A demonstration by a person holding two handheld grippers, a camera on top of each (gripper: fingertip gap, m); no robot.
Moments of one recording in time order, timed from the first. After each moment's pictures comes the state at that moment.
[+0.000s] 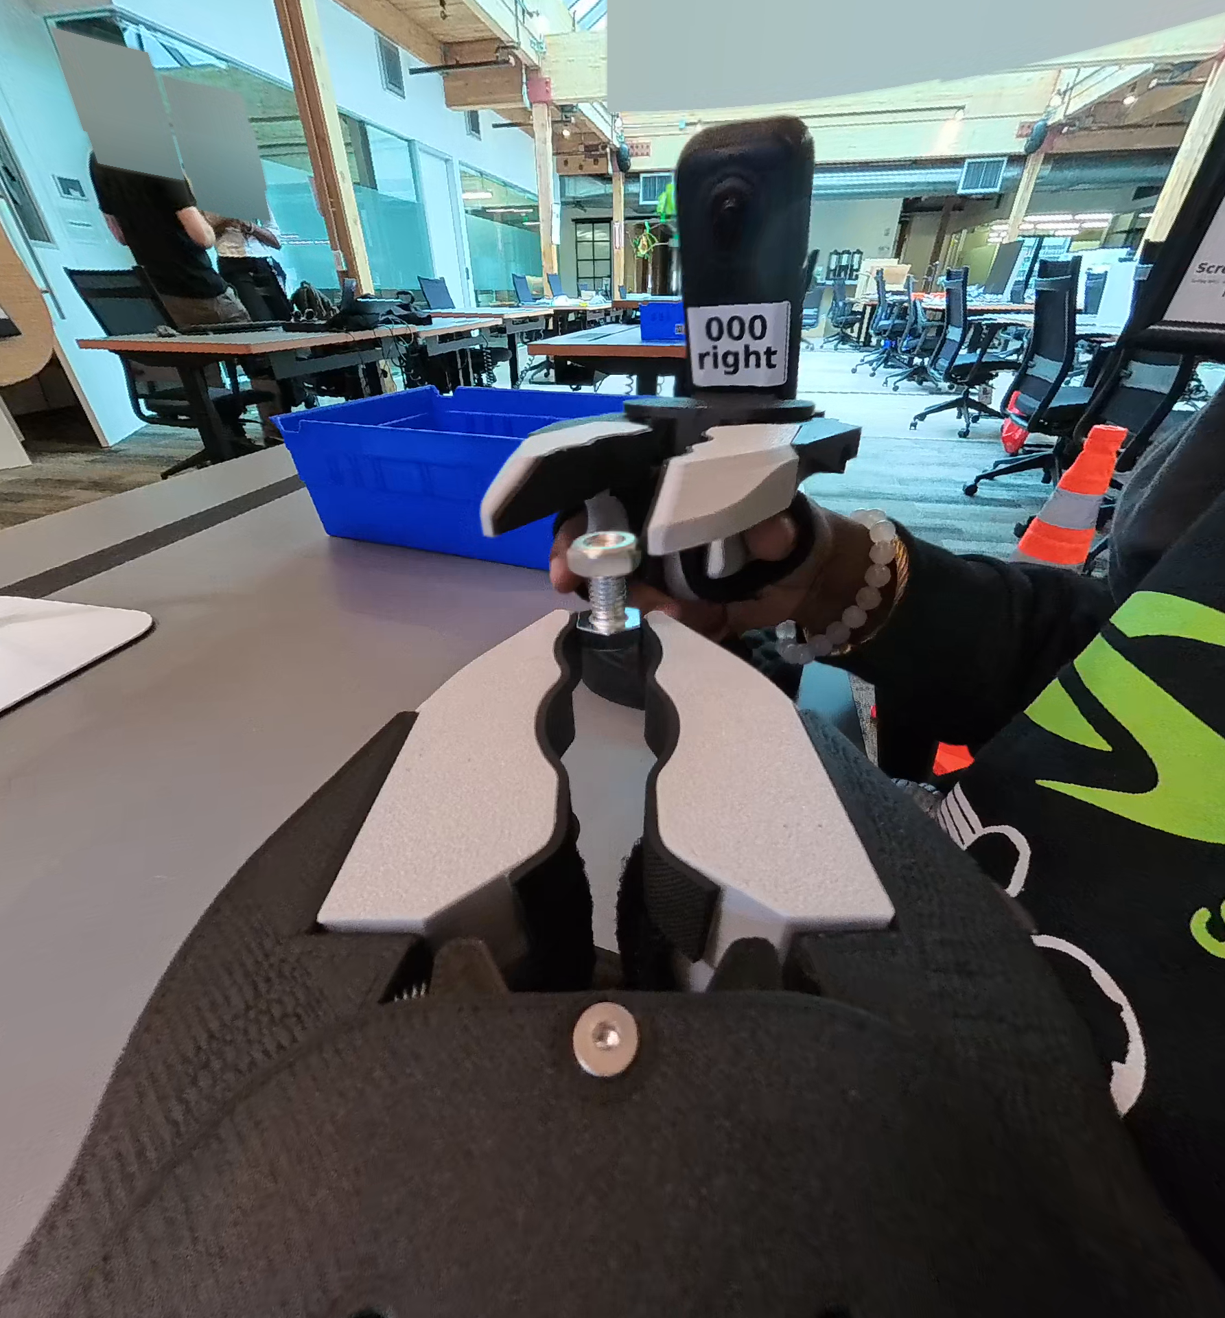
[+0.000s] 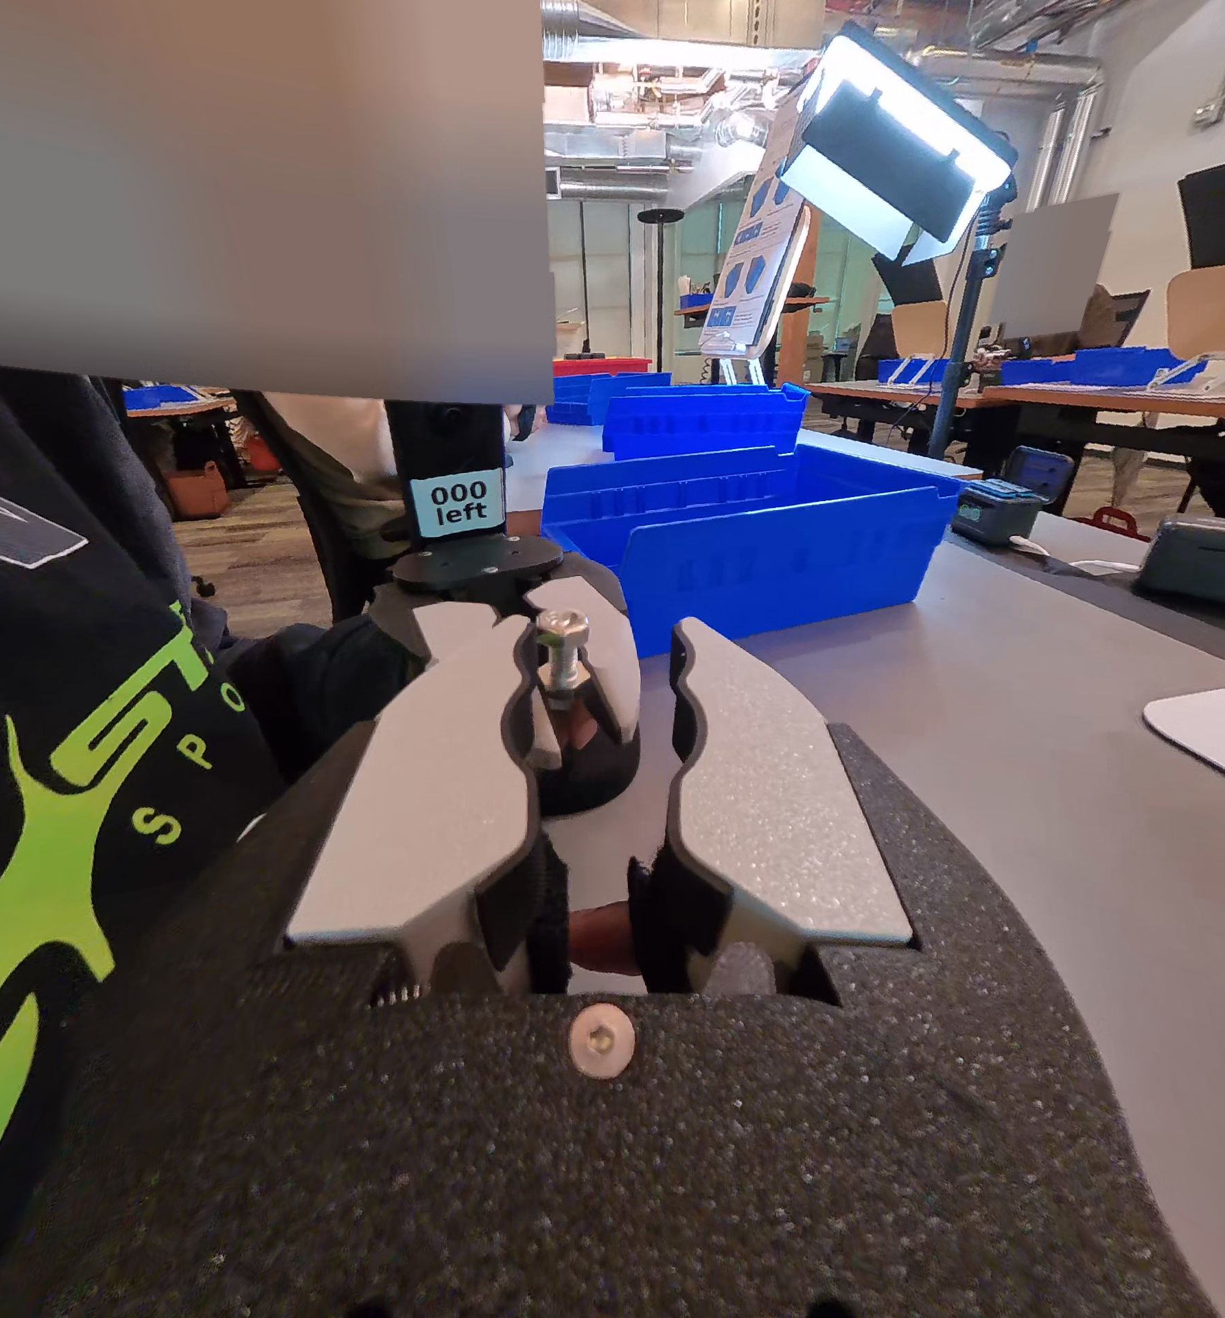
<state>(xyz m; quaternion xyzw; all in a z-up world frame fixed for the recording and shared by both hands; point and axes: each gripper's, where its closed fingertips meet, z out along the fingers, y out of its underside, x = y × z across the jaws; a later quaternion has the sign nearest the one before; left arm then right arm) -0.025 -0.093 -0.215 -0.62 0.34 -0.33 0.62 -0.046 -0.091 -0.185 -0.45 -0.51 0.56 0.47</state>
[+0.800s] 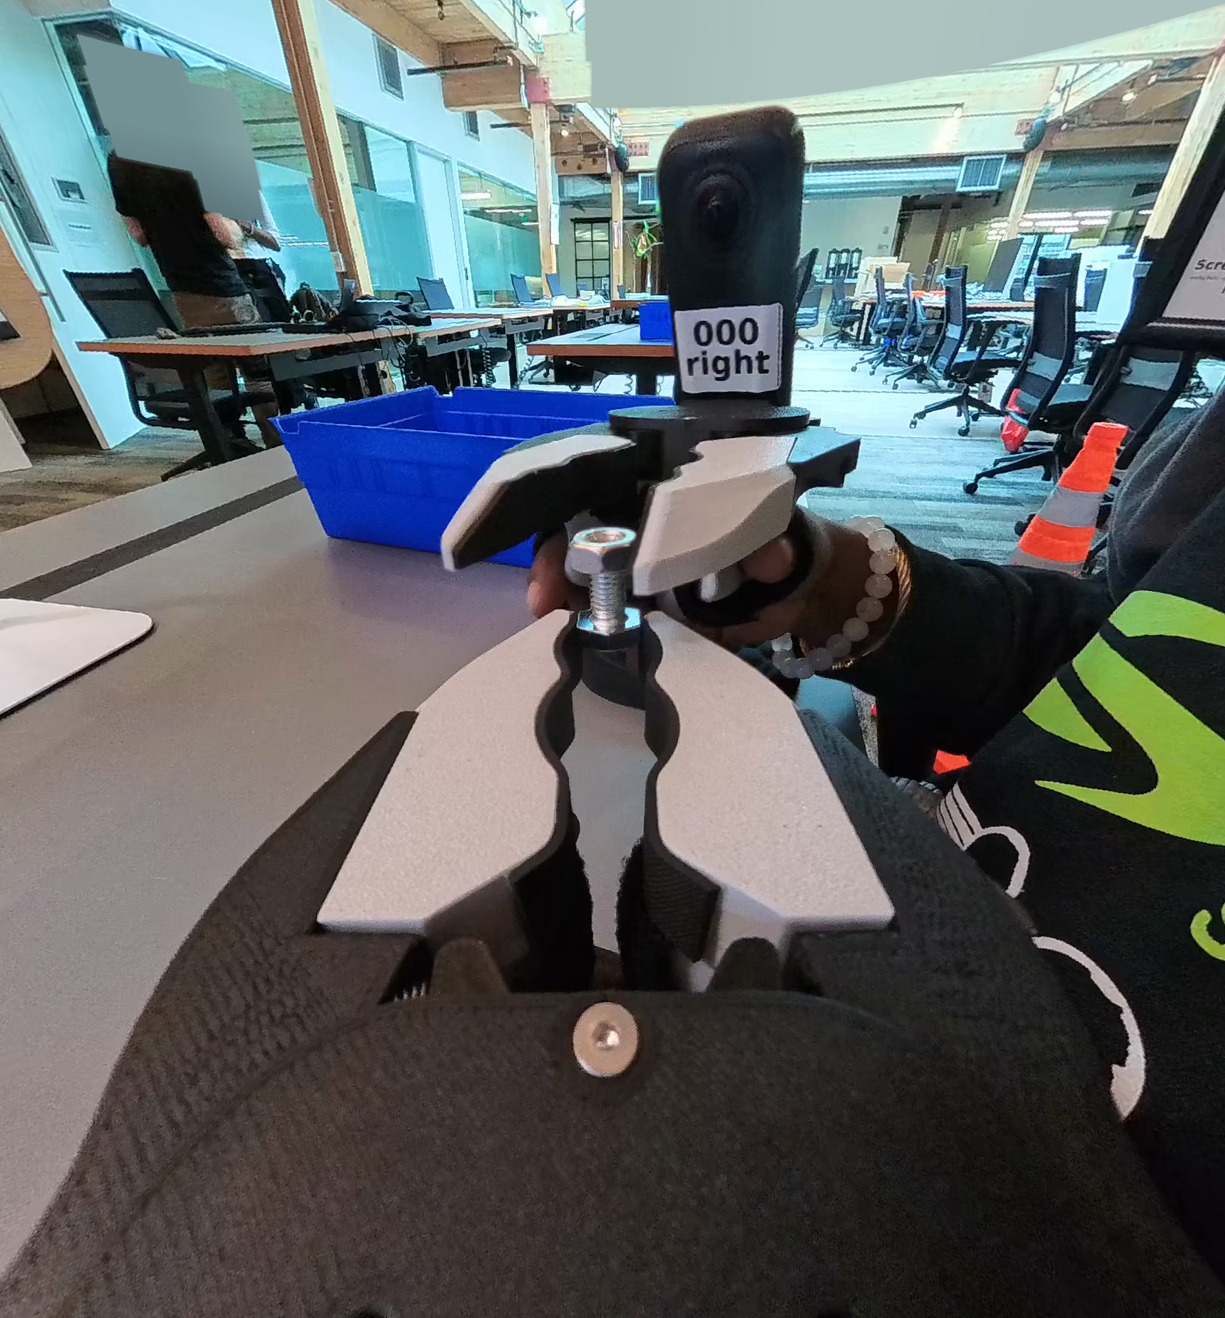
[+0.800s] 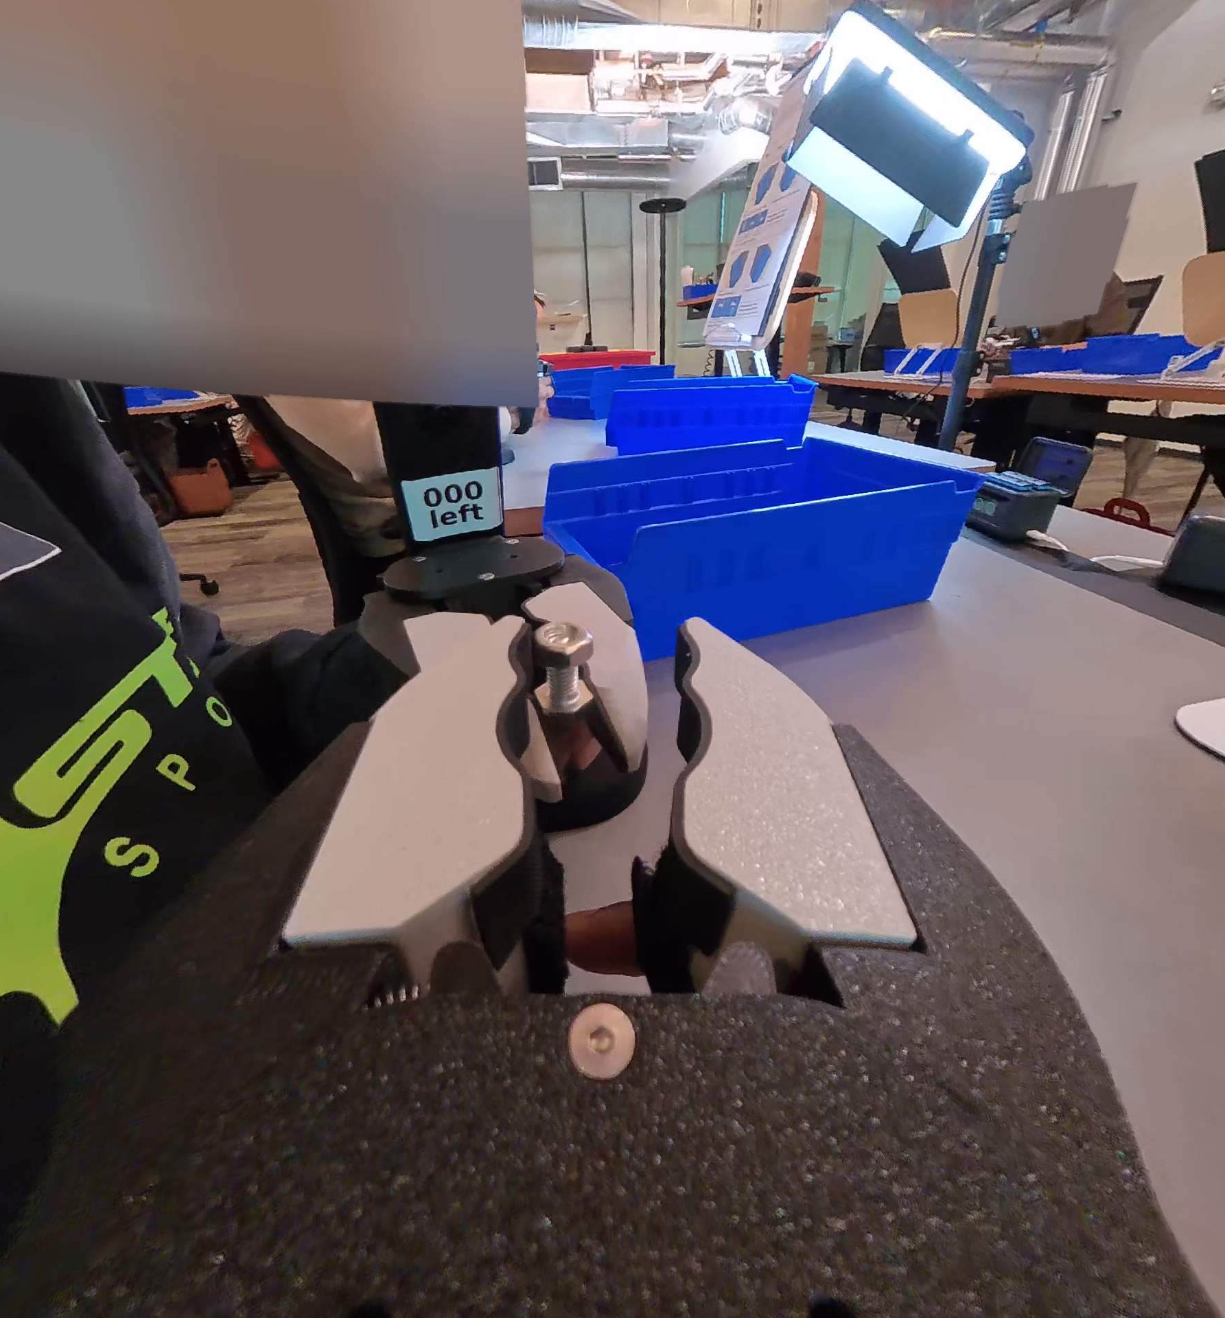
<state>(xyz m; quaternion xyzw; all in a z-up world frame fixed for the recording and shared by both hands) -0.025 -0.093 -0.215 -0.62 0.34 -0.33 0.62 -0.061 -0.097 -0.187 -0.45 -0.51 0.57 0.46</state>
